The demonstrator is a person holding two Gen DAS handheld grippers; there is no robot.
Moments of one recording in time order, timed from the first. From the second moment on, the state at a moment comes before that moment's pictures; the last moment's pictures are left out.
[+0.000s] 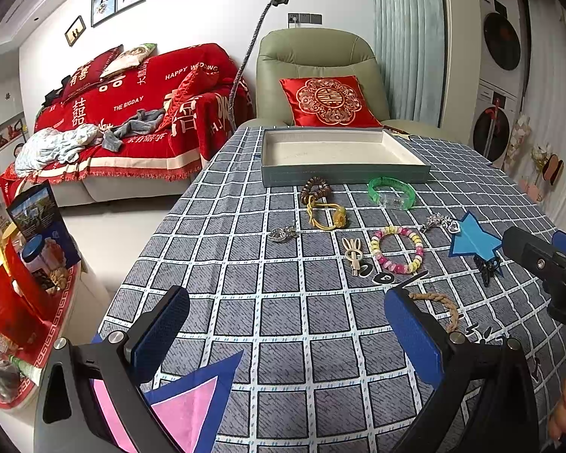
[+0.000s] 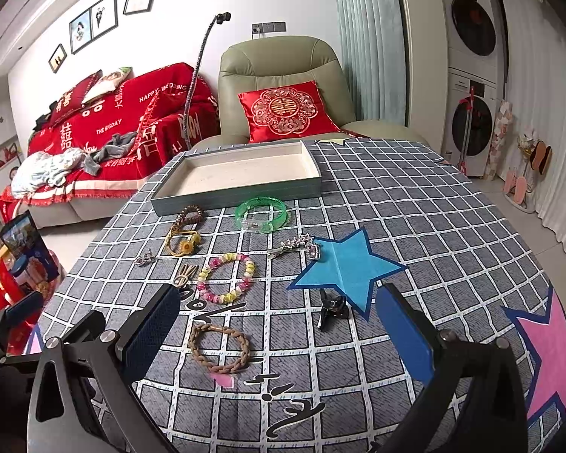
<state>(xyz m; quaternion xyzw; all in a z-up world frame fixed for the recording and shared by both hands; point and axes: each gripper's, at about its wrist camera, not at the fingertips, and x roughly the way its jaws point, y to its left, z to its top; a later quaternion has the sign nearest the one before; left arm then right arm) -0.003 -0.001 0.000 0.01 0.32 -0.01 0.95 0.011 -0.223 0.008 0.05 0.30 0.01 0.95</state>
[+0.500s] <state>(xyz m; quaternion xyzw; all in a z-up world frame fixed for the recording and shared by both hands) -0.004 -0.001 -0.001 0.01 0.32 -0.01 0.95 0.010 -0.221 0.010 0.05 0.30 0.02 0.95</state>
